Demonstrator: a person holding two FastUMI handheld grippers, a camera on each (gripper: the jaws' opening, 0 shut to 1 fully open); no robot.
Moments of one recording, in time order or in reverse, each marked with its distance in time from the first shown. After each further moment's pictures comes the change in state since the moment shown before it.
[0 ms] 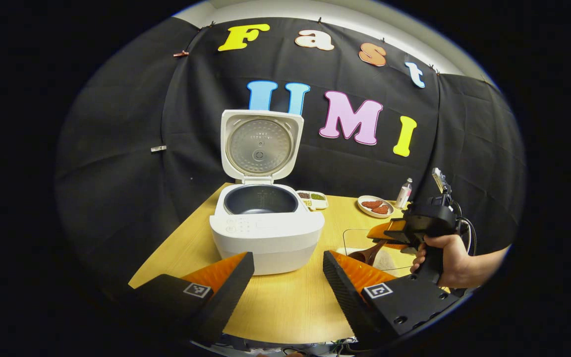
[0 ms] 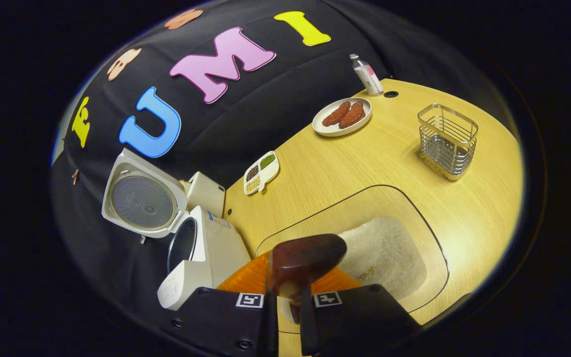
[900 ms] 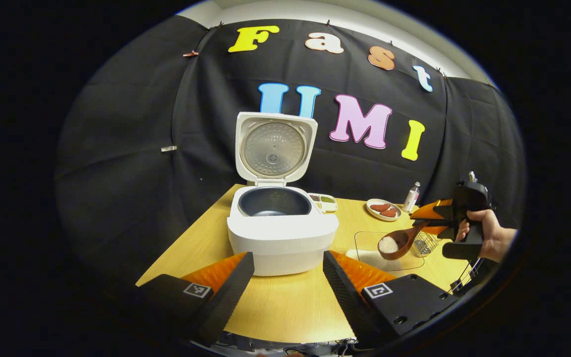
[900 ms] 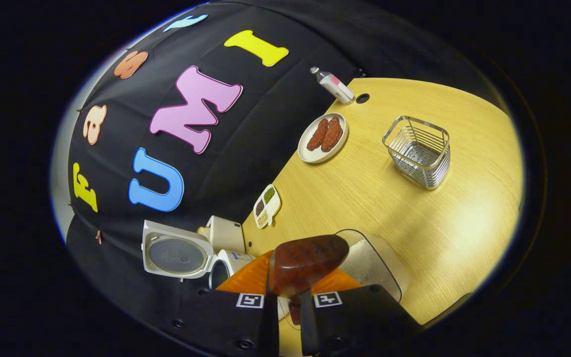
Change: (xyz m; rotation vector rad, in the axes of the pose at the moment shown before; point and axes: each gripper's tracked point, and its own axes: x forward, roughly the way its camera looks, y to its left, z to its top) left arm -0.010 0.030 0.002 -0.022 -0.012 0.046; right arm -0.049 -0.011 0.086 0.257 -0.063 0.061
